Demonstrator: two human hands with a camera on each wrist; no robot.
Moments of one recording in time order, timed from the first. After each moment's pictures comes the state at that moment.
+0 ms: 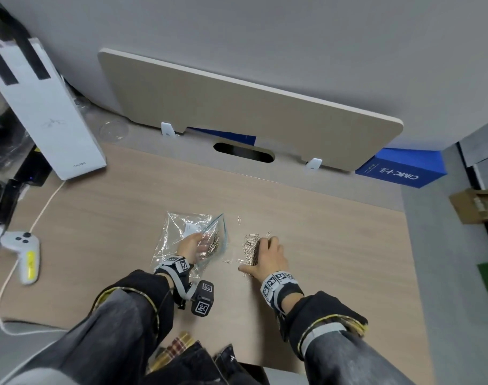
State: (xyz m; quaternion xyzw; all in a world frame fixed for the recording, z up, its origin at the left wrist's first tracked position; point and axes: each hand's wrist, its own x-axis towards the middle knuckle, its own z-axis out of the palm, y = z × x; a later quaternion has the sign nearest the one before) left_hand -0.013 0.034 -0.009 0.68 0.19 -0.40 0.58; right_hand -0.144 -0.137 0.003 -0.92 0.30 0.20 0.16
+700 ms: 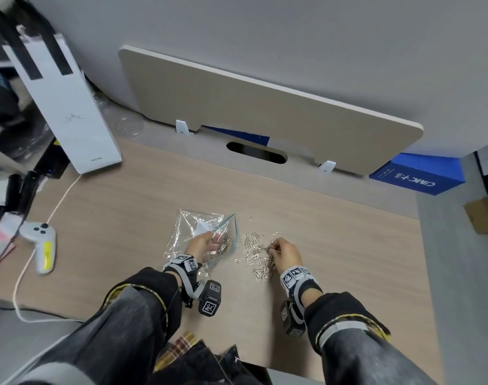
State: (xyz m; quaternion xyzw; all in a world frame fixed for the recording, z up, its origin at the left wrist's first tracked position) left_hand -0.014 0.045 -0.015 0.67 0.15 -0.43 0.59; right_hand -0.134 -0.162 -0.007 -0.87 0.35 0.11 0.34
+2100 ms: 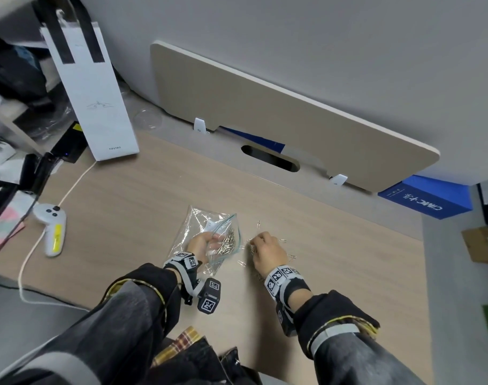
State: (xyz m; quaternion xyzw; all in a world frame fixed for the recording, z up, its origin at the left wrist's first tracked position) left_hand -0.008 0.059 -0.004 0.57 0.22 -0.44 0.66; right_hand -0.099 -0.114 0.026 -0.96 0.13 0.17 0.16
